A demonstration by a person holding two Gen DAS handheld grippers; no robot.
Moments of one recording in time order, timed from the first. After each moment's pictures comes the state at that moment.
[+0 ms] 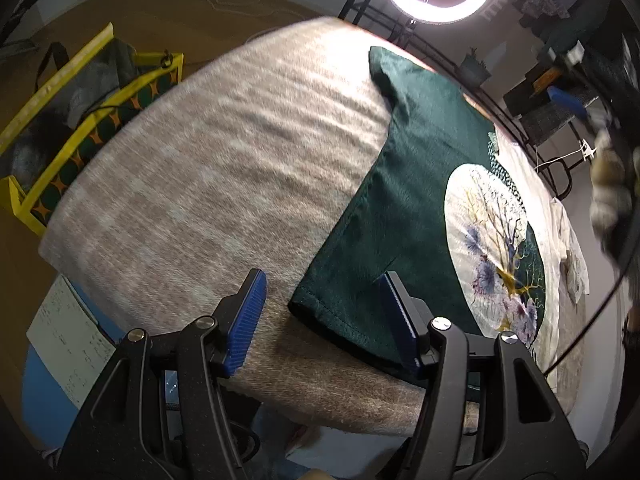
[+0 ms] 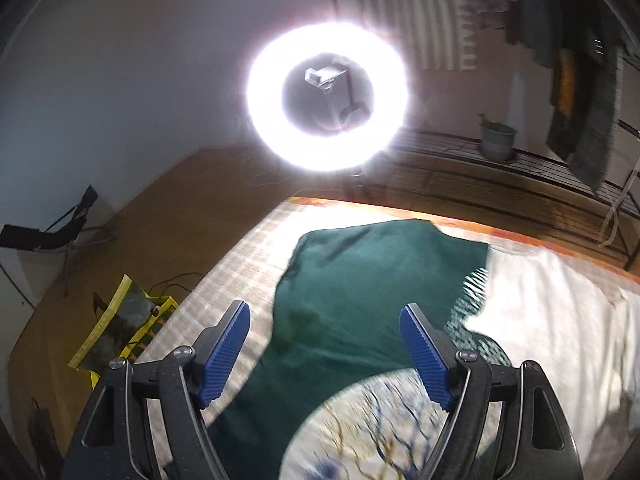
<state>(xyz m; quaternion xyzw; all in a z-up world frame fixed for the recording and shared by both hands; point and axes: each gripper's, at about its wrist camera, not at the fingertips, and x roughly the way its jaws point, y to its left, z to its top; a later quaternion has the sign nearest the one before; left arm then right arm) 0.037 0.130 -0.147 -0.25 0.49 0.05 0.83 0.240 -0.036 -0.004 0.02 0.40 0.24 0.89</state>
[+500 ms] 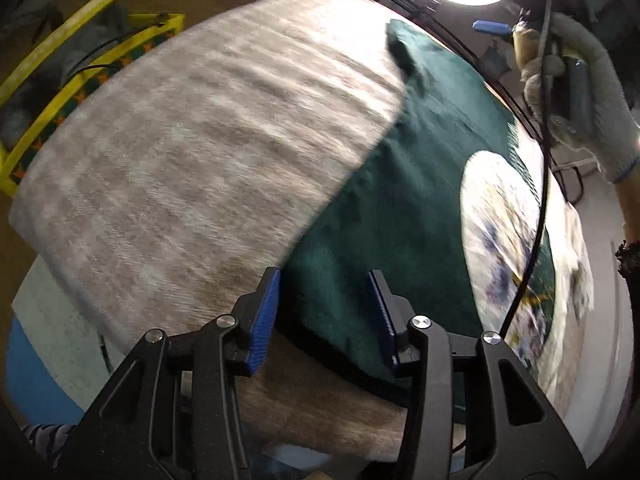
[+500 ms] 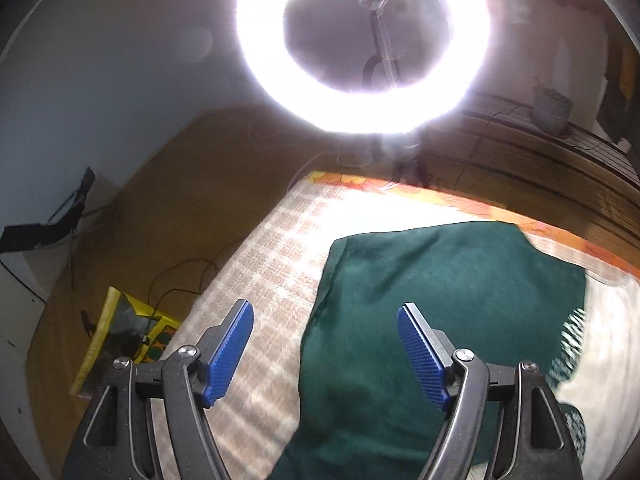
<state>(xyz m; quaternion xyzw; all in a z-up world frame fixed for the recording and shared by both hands) 0.055 0.116 -0.178 -0.28 0.52 0.08 0.81 0.362 0.077 -0.070 0.02 0.48 0.26 0.84</state>
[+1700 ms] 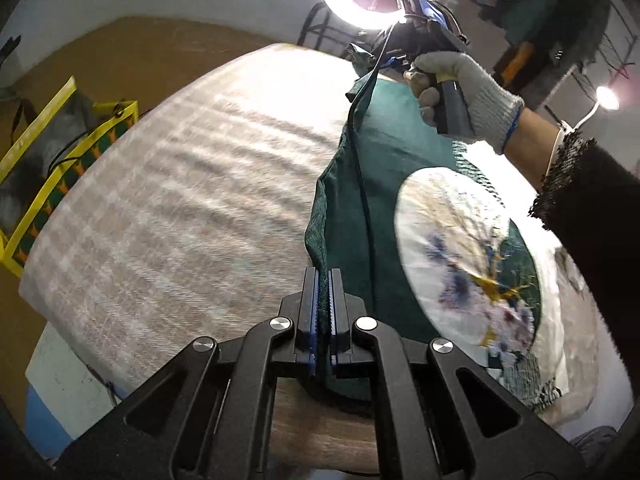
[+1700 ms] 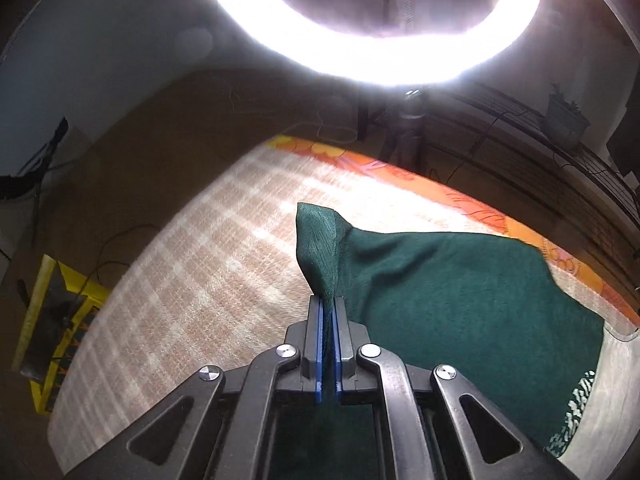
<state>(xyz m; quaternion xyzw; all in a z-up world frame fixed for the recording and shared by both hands) 0.055 0.074 -0.133 -0.19 0.44 0.02 0.88 0.398 0.067 -0.113 -0.06 0.49 0.24 0.83</state>
